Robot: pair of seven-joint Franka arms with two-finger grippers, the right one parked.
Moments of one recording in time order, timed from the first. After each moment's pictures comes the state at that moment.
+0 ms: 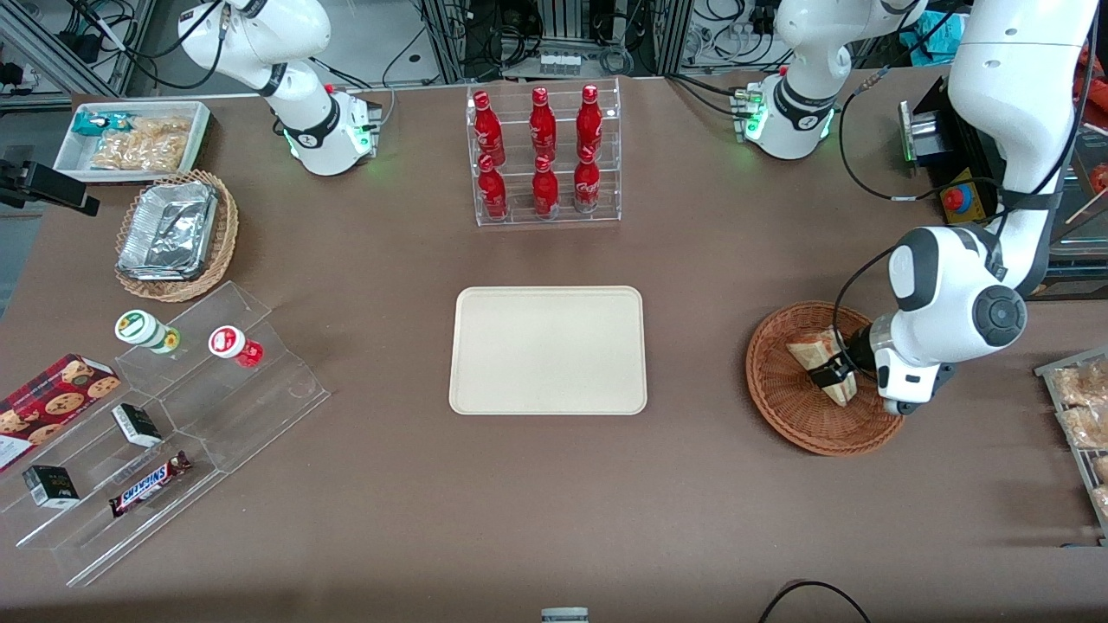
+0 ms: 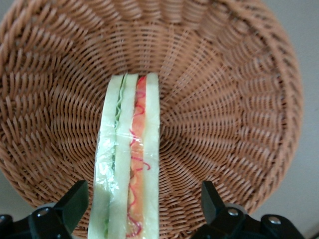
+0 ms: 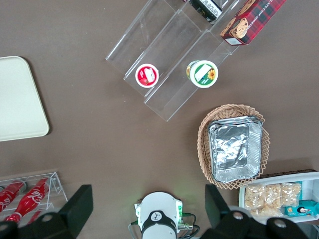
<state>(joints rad) 0.21 0.40 -0.26 -2.00 -0.05 2.24 -0.64</state>
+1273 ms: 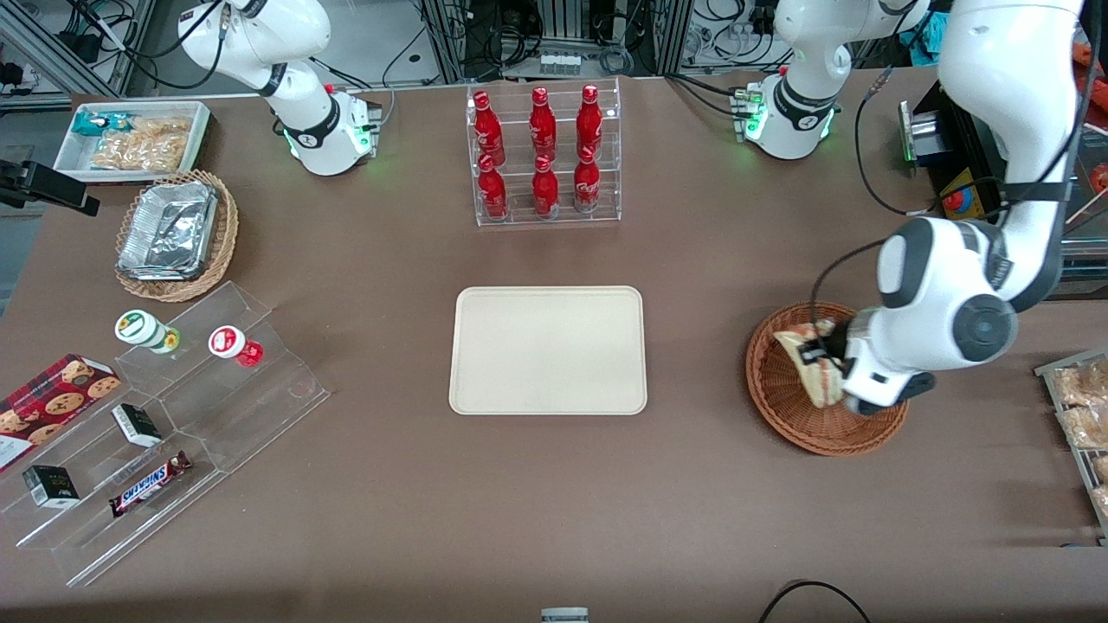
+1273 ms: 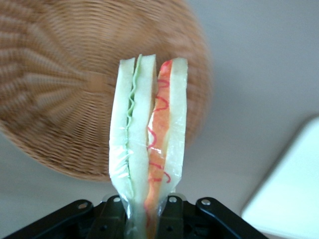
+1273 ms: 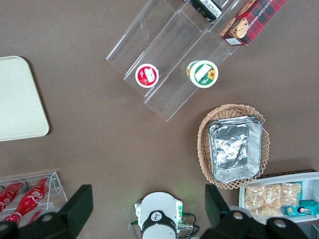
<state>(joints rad) 0.05 0.38 -0.29 -1.77 -0.02 1.90 -0.50</state>
